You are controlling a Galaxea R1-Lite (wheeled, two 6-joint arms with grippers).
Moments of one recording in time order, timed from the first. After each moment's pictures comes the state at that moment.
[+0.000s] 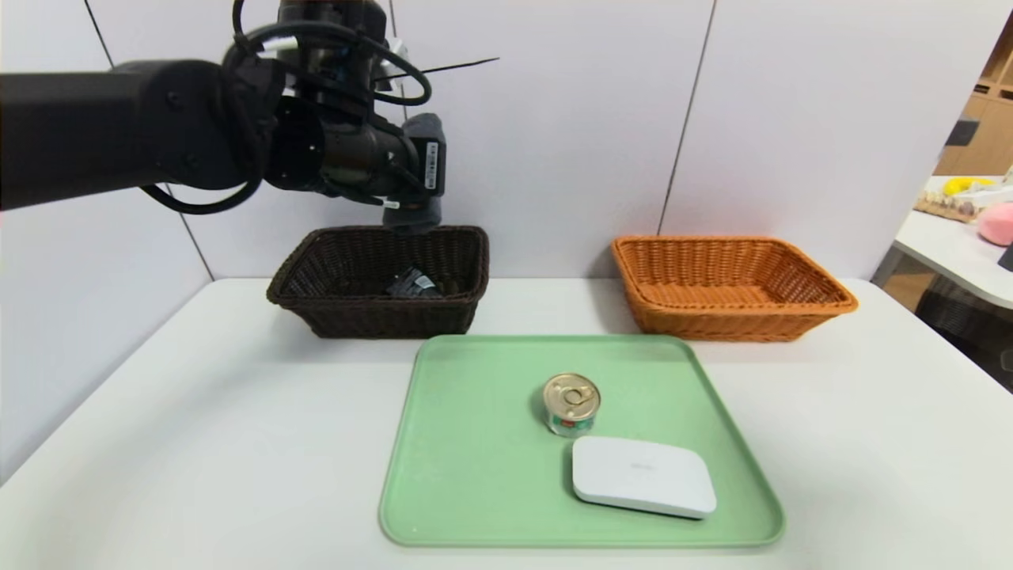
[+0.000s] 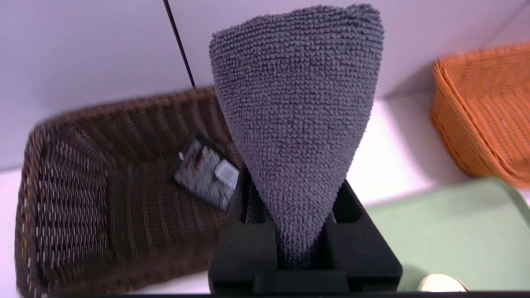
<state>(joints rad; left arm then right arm) -0.48 1.93 -1.83 0.16 0.21 -0.11 -0.07 1.11 -1.19 0.79 -0.08 0.03</state>
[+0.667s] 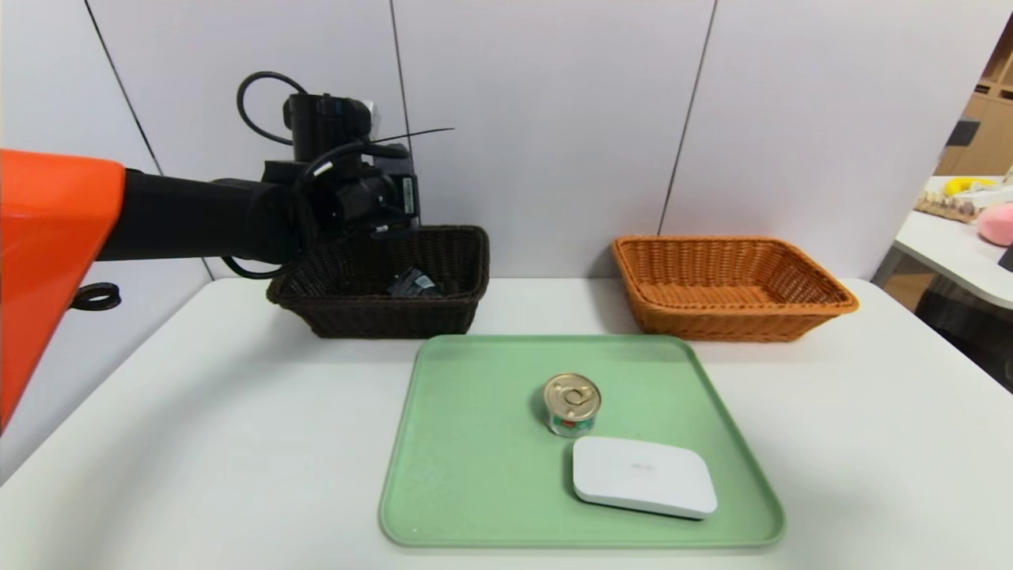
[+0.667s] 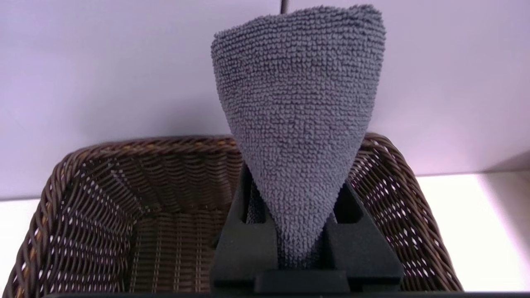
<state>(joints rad) -0.34 2.08 -1.65 -0.28 0.21 -0.11 -0.07 1.10 -1.17 0.79 -0.08 0.03</state>
